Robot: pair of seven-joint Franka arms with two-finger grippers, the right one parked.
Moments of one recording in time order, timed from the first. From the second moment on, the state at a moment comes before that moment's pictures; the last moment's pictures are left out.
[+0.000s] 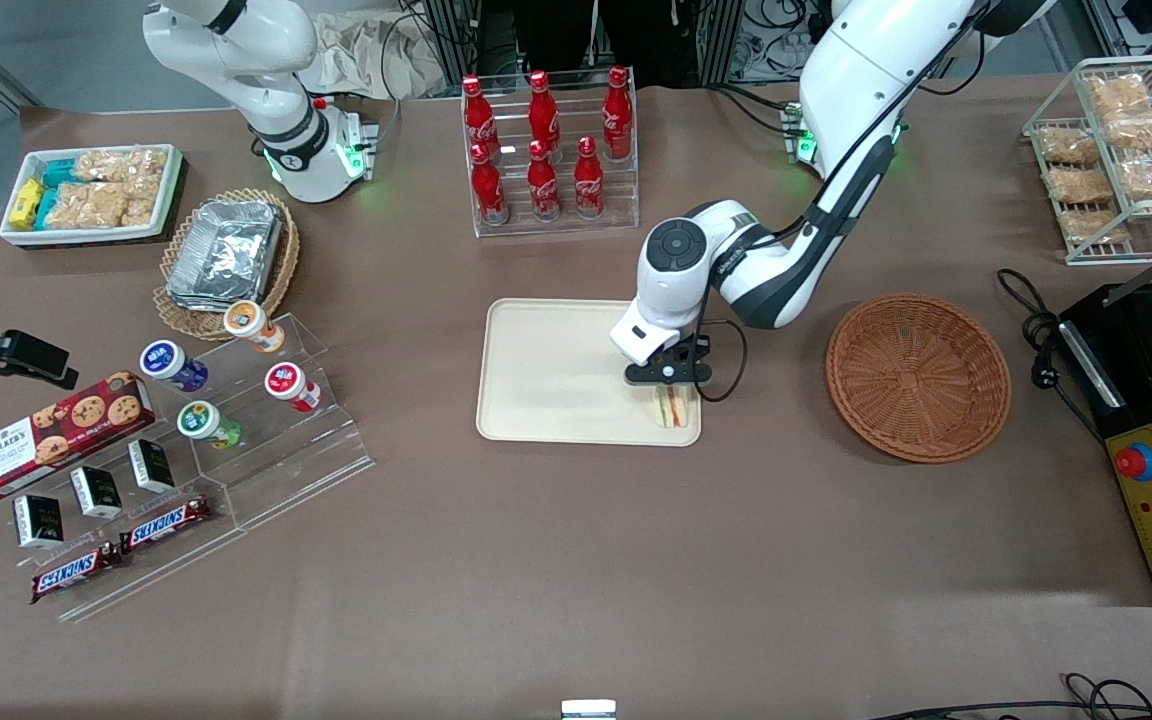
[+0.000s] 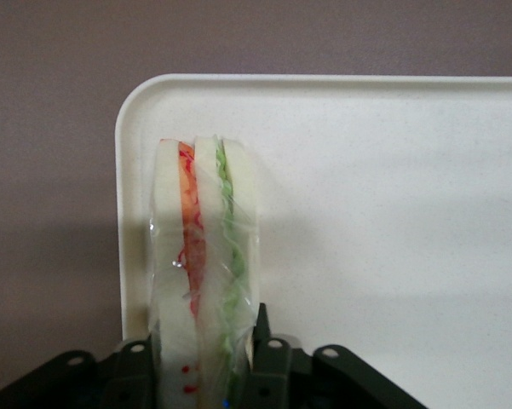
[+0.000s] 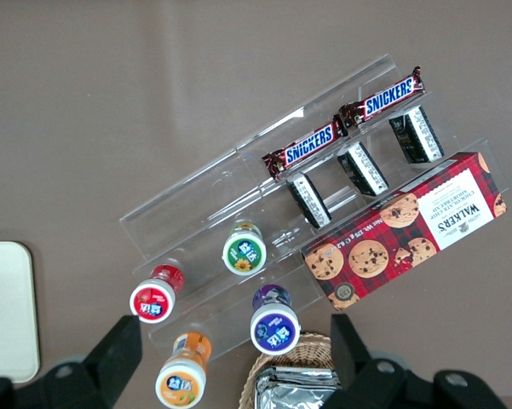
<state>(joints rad) -0.34 0.50 -0.39 -2.01 0.40 2.47 -0.96</state>
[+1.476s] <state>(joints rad) -0.24 0.04 -0.21 -1.60 0.09 1.69 -0.67</state>
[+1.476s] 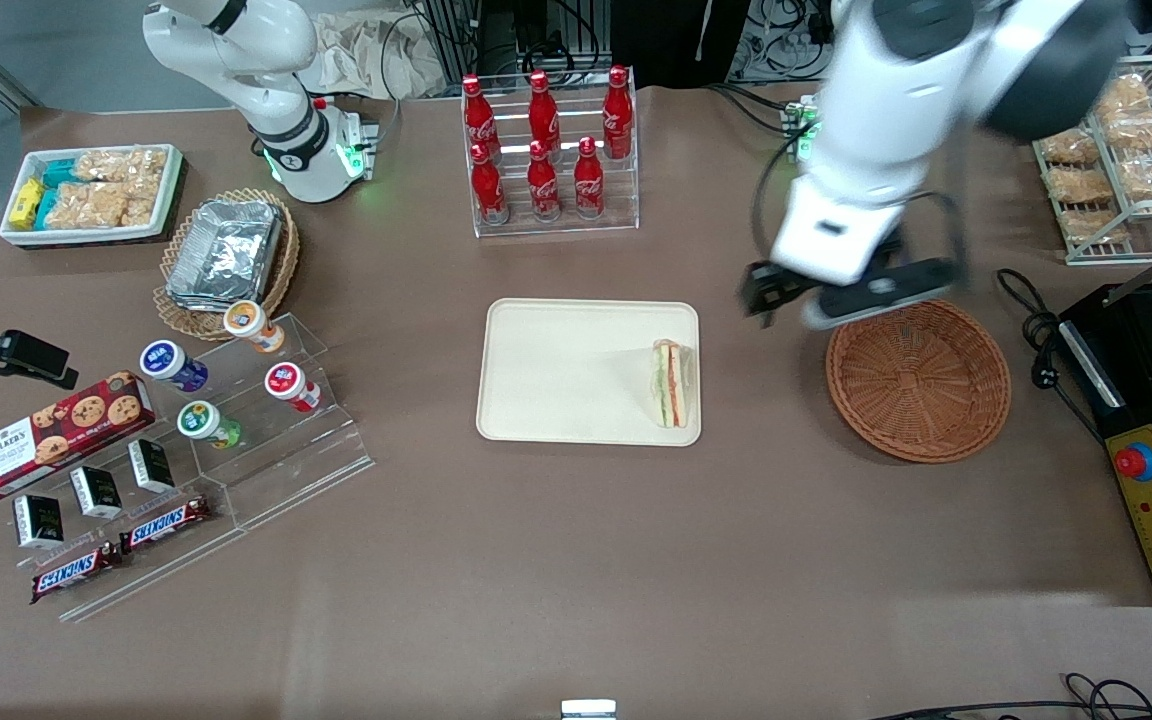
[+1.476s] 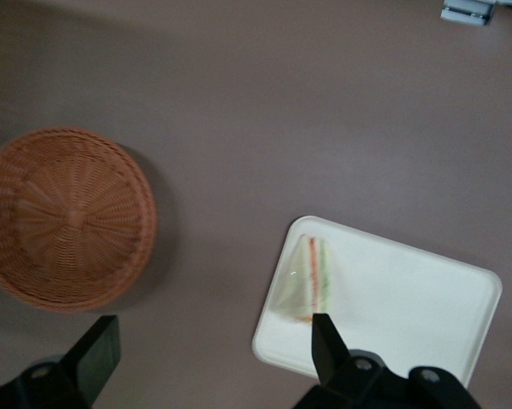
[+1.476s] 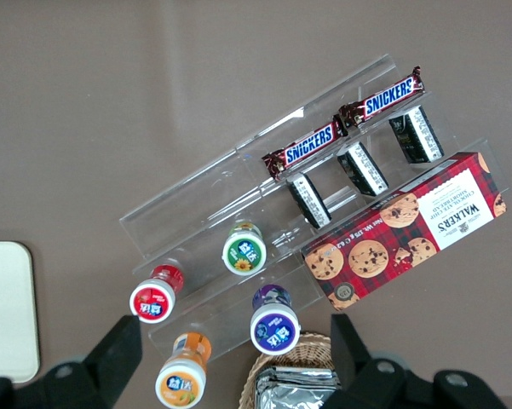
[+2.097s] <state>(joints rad) -0.23 -0.10 0.07 -1.60 0.06 1.50 -0.05</state>
